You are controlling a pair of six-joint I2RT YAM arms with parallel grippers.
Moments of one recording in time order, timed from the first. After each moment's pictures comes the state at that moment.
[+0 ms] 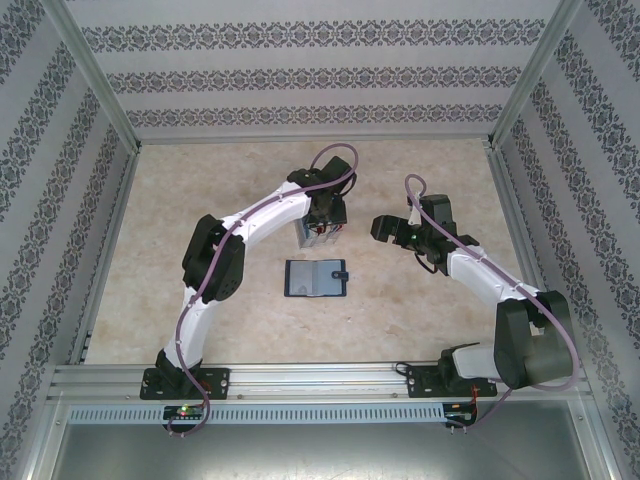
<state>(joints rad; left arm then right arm) -0.67 2.20 1.95 -0.91 -0.06 -0.76 0.18 1.34 0.73 -0.16 -0.27 0.44</state>
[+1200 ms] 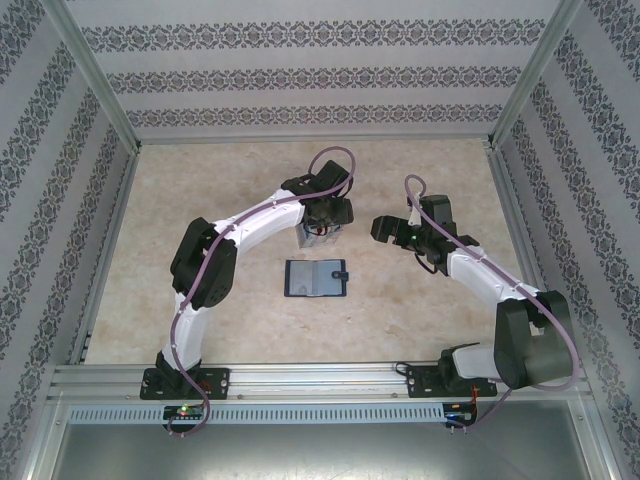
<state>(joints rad) -0.67 2.10 1.77 -0.70 -0.04 -0.79 0.19 1.34 0.72 -0.16 -0.27 0.44</state>
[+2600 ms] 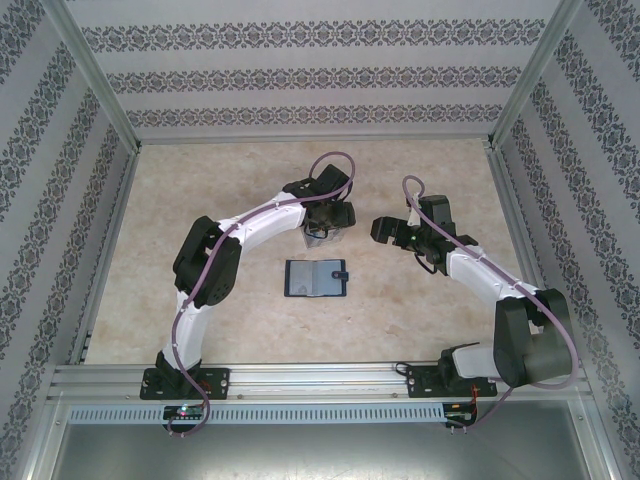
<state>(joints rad) -0.67 2.13 1.74 -0.65 -0.01 -0.78 0.19 1.35 0.72 -0.16 -0.26 0.42</state>
